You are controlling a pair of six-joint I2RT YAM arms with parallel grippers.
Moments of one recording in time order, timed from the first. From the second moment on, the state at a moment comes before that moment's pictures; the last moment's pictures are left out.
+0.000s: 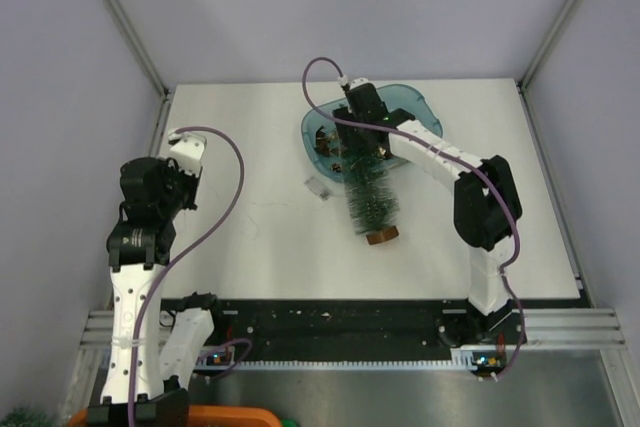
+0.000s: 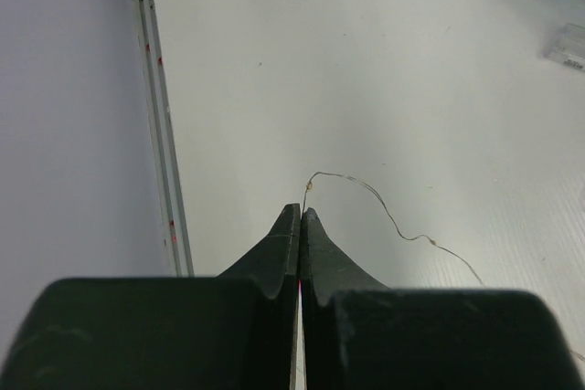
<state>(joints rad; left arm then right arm) 0.08 0.75 0.99 -0.69 0.14 0.40 0.59 1.99 1.67 -0.46 0.20 0.21</state>
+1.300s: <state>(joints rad) 0.08 0.74 0.99 -0.68 0.14 0.40 0.61 1.10 0.65 0.63 -0.19 0.29</state>
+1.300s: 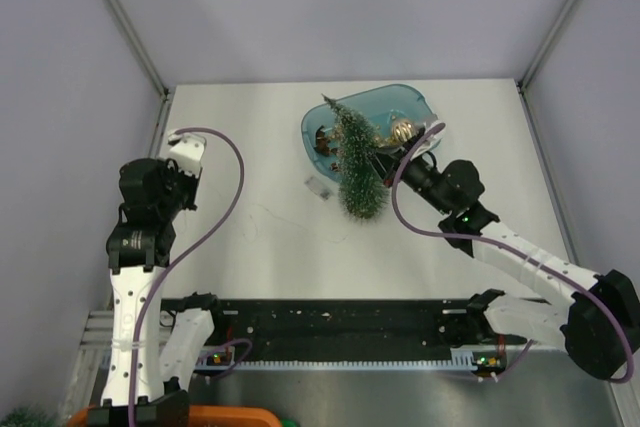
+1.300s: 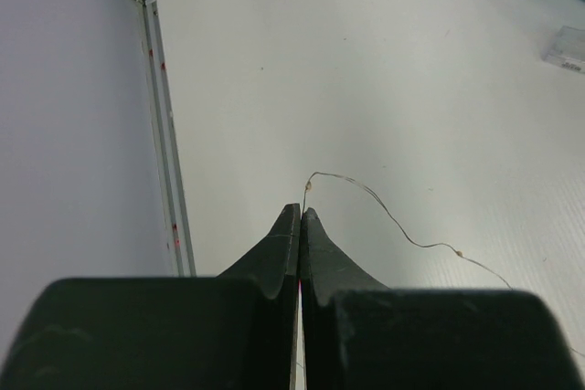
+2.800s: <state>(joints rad) -0.36 1.80 1.98 -0.61 -0.09 0.11 0.57 0.83 0.30 0.93 -0.62 0.44</state>
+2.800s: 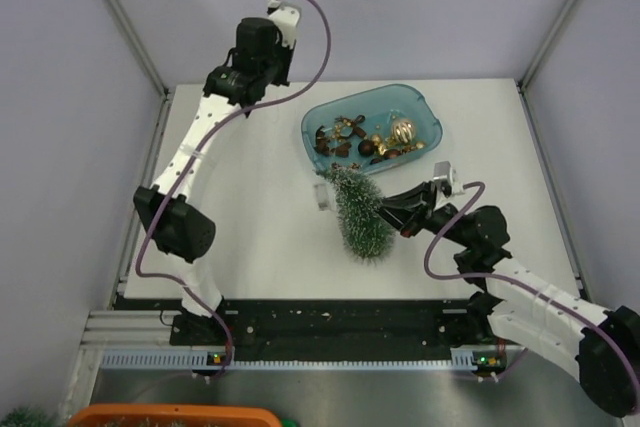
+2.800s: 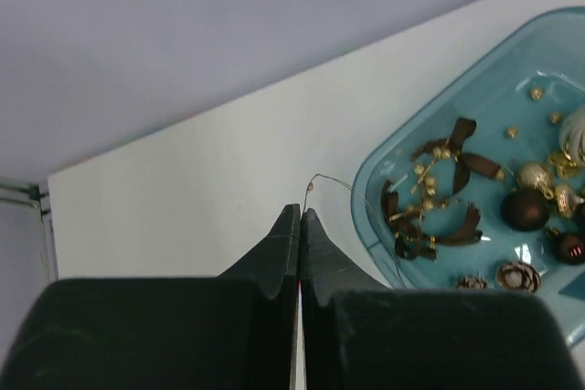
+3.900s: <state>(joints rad) -0.33 1.42 1.57 -0.49 -0.46 0.29 0.57 0.66 0.26 0.77 -0.34 0.32</state>
